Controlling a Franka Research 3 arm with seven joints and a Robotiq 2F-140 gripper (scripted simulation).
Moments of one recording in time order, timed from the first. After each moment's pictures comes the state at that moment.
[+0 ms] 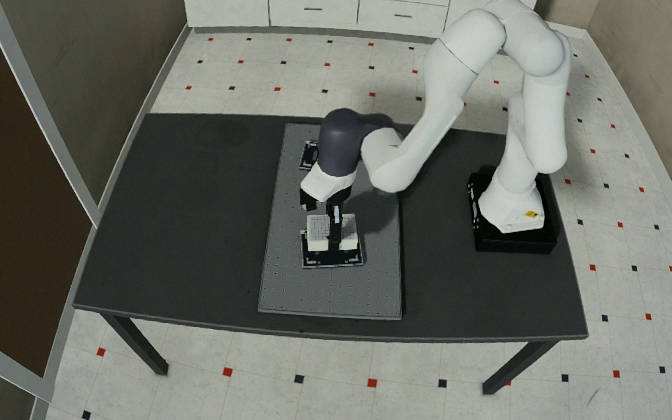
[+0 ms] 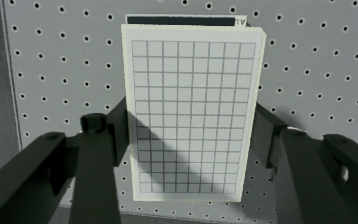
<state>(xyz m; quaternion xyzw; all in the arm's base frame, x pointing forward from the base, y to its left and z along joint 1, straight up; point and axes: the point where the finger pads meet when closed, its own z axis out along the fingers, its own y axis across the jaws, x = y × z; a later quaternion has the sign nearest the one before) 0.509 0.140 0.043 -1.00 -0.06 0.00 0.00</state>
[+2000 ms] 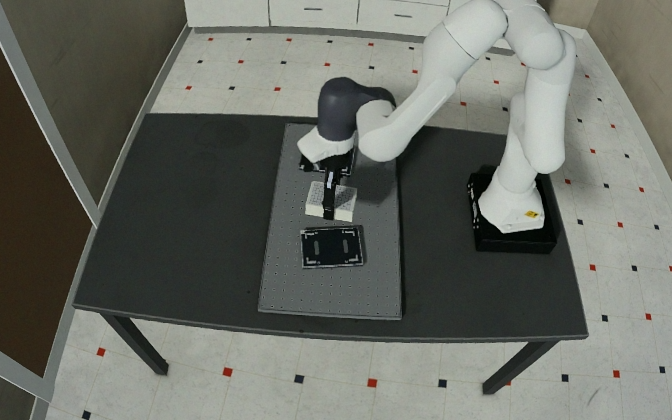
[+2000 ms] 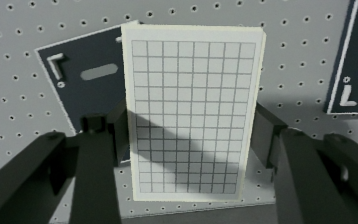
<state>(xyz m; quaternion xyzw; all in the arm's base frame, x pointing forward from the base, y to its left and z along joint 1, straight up) 0.513 0.048 0.058 -1.00 0.07 0.00 0.00</state>
